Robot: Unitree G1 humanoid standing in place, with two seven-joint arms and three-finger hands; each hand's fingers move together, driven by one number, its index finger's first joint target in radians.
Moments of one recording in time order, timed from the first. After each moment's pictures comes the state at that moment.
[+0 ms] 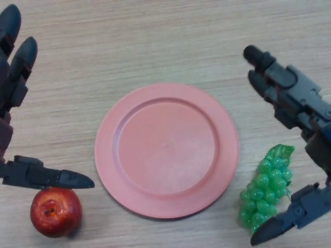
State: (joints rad) left arm 0.03 0.27 0.34 -0.70 -0.26 0.23 -0.26; right arm 0.07 -0.26 -0.06 -0.81 0.00 0.26 0.50
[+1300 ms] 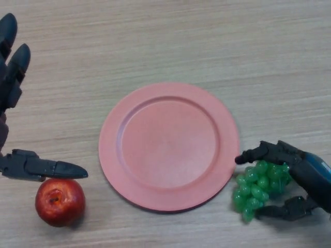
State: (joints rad) left arm 0.02 0.28 0.34 -0.59 -0.21 0.20 -0.23; right arm -0.13 -0.36 -0.07 0.48 -0.45 -0.75 0.20
